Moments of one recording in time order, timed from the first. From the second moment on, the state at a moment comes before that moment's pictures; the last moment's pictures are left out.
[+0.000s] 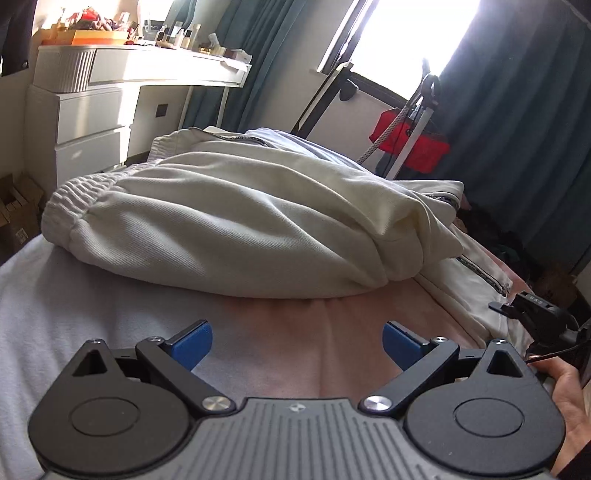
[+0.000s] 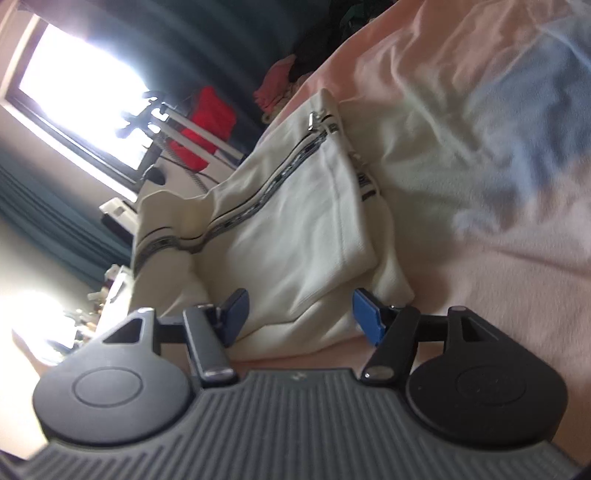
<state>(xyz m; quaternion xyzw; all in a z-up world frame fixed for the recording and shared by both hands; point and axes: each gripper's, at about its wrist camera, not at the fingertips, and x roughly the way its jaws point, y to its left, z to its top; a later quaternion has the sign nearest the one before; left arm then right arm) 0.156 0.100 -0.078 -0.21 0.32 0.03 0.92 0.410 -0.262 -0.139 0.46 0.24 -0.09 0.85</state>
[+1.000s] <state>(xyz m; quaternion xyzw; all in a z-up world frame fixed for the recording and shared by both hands) 0.159 0.173 -0.074 -0.33 0.33 0.06 0.88 0.275 -0.395 0.182 0.27 0.01 -0.18 0.95</state>
